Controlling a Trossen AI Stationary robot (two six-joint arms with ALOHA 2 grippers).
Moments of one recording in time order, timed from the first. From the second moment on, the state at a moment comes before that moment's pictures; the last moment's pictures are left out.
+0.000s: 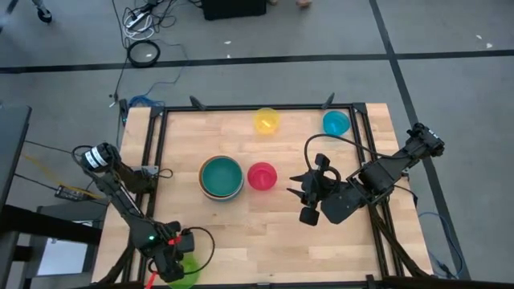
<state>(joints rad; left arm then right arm) -1.00 1.58 0.94 -0.66 -0.08 -1.23 0.59 1.49 1.61 -0.95 0.77 0.52</state>
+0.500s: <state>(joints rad) -0.57 1.29 1.22 -1.22 -0.93 -0.88 0.52 1.49 1.61 -0.95 0.77 0.49</state>
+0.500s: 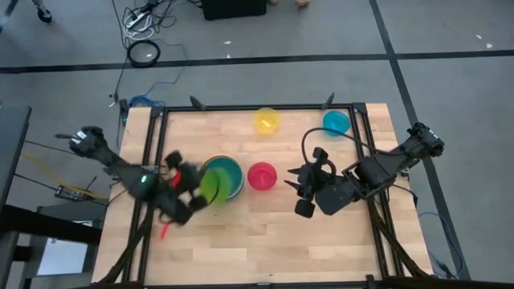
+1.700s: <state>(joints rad) -0.20 1.33 1.13 -0.97 -0.56 -0.66 0.47 1.49 1.43 -0.98 0.75 0.64</state>
